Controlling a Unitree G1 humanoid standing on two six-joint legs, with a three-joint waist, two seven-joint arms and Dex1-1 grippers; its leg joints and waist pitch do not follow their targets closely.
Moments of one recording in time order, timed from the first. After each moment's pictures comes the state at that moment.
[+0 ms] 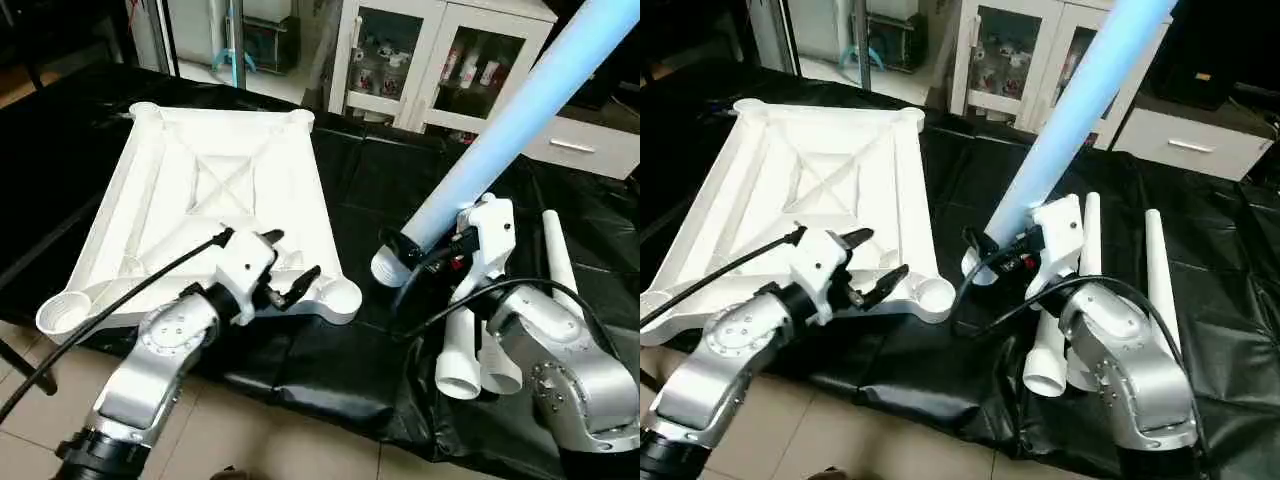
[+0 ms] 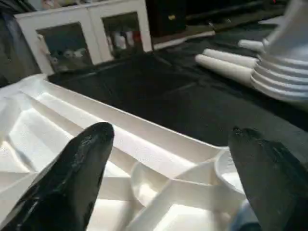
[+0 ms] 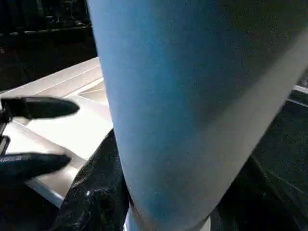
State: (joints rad) left arm -0.22 0.35 -0.19 -0.05 -0.13 0.16 -0.45; right arm -0.19 -0.30 0.02 -0.29 0.39 0.51 0.45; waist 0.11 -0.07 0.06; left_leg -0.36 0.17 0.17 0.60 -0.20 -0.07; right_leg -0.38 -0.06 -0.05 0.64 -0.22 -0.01
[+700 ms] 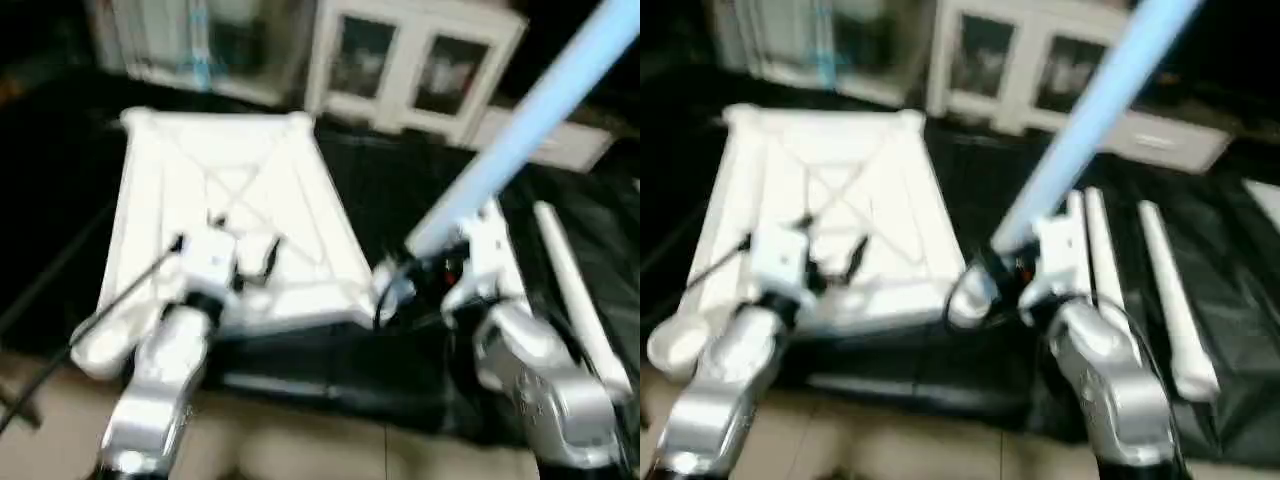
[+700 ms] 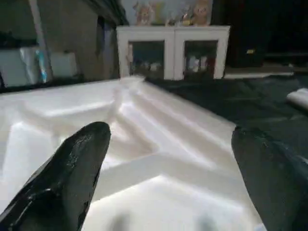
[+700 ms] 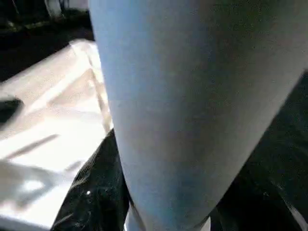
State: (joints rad) left arm -0.11 0.19 -0.07 -0.13 -0.06 0.15 -0.15; right arm -0.14 -0.20 0.01 -0.26 0.35 0.50 0.31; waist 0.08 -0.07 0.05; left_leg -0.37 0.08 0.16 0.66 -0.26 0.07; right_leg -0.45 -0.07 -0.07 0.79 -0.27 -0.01
